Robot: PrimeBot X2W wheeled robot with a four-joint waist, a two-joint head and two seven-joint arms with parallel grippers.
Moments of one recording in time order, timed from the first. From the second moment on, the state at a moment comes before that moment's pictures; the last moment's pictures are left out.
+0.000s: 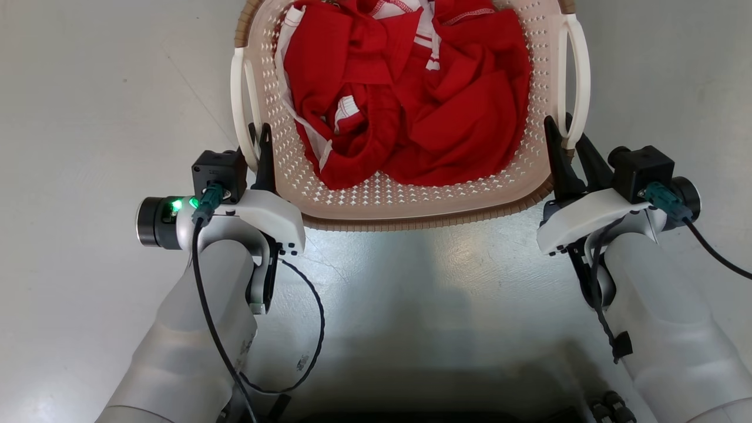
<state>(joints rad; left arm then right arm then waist) -0.79 0.04 -0.54 0.76 -0.47 0.13 -0.28 -0.76 -0.07 0.26 0.76 0.26 0.13 -0.28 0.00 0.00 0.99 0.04</state>
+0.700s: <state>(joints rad) -0.80 0.03 -0.62 0.92 -0.53 0.10 -0.26 -0.75 -0.08 0.43 0.89 0.39 0.12 -0.26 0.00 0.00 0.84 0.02</state>
